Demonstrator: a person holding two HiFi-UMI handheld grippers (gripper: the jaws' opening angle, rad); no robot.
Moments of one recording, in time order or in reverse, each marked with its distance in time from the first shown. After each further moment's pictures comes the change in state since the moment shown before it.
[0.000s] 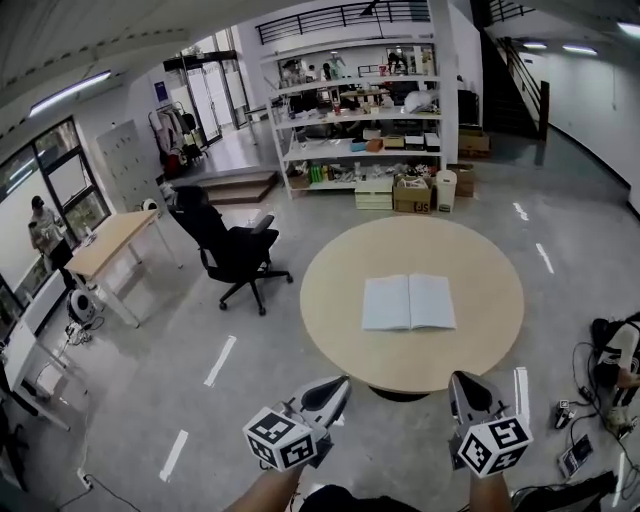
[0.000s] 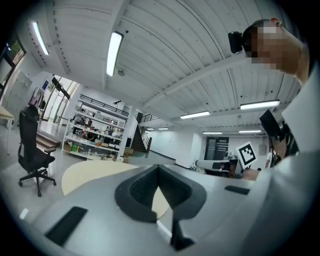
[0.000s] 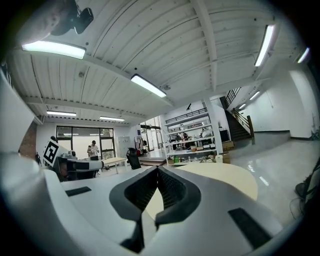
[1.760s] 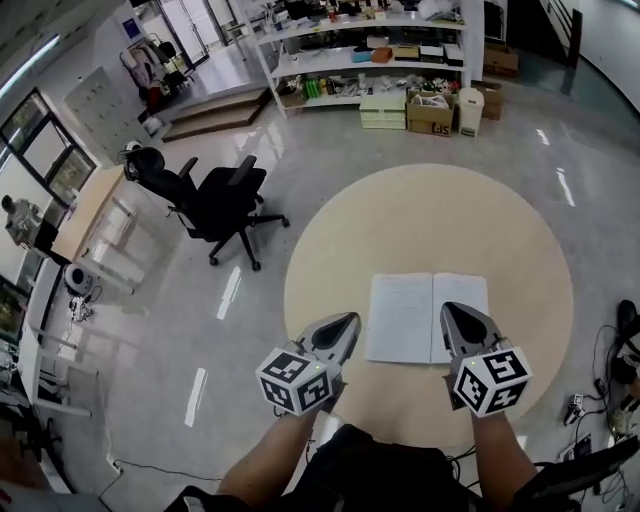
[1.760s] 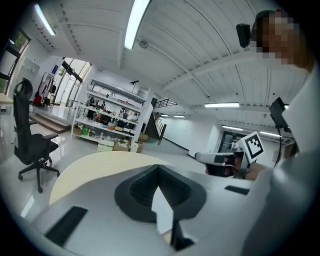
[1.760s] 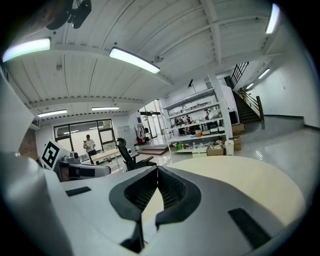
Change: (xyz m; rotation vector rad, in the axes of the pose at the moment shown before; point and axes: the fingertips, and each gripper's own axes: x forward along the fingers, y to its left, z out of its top) left arm 0.273 0.272 -0.010 -0.130 0.167 0.112; right arm 0.371 -0.145 -0.008 0.047 0.183 0.070
